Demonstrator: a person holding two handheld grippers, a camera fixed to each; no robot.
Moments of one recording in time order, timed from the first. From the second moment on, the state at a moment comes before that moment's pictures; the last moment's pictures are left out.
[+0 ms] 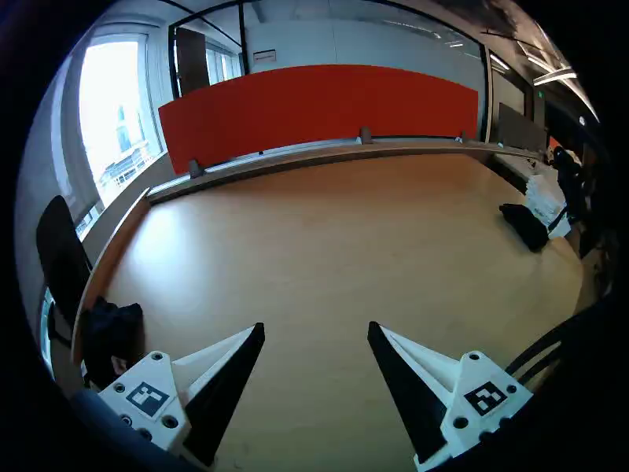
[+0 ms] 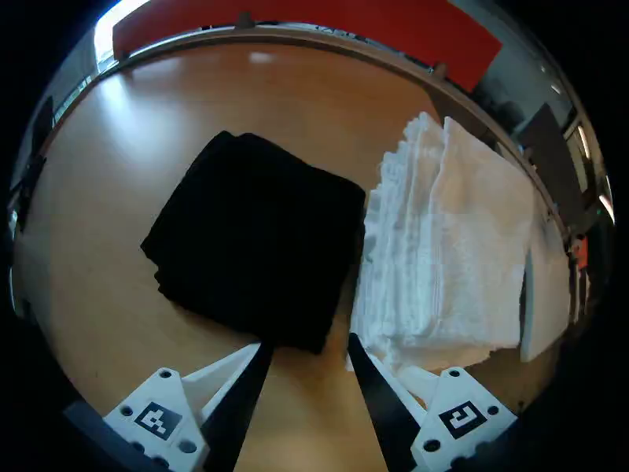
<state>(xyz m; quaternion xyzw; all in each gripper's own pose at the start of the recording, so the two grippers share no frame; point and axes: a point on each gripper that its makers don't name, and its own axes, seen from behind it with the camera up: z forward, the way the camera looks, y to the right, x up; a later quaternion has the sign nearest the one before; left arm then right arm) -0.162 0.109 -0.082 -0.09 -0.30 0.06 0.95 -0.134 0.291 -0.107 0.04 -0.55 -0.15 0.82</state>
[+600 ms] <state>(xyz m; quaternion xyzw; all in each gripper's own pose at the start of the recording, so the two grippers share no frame) -0.159 0.114 -0.079 -0.10 -0.29 0.06 0.95 -0.118 0.293 -0.111 0.03 -0.53 -0.16 0.83</state>
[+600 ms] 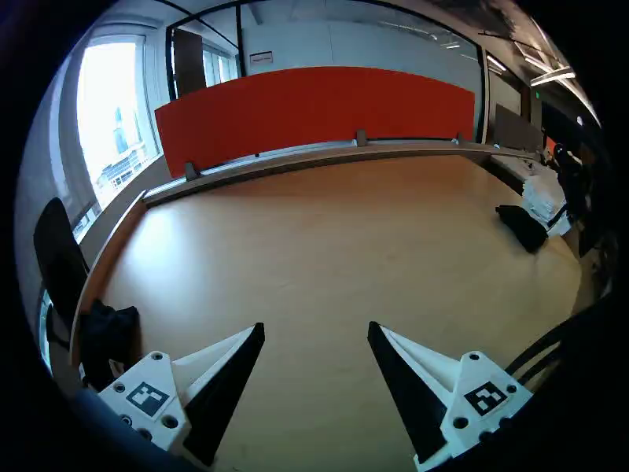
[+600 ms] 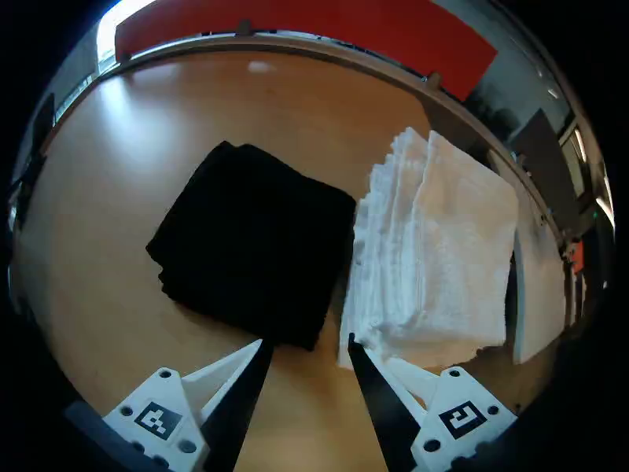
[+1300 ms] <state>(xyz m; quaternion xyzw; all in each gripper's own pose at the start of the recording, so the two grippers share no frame) -0.156 0.120 -0.074 -0.11 -0.29 0.06 0.95 -0.100 0.290 -0.111 0.03 -0.51 -0.16 0.84</state>
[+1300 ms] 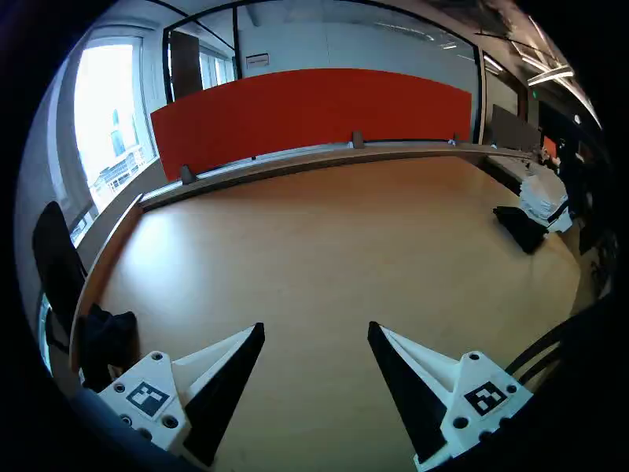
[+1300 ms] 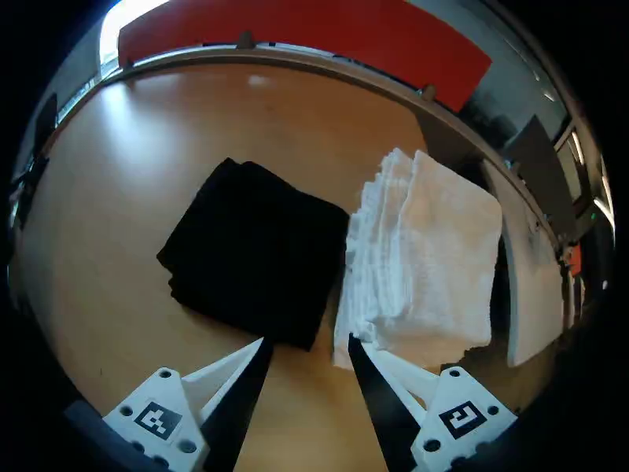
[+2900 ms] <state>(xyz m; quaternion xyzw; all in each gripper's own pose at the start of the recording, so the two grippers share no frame) -0.154 0.104 -0.087 -0.08 -0.29 0.06 0.95 -0.088 0.261 -0.042 0.07 -0.47 -0.16 0.86</state>
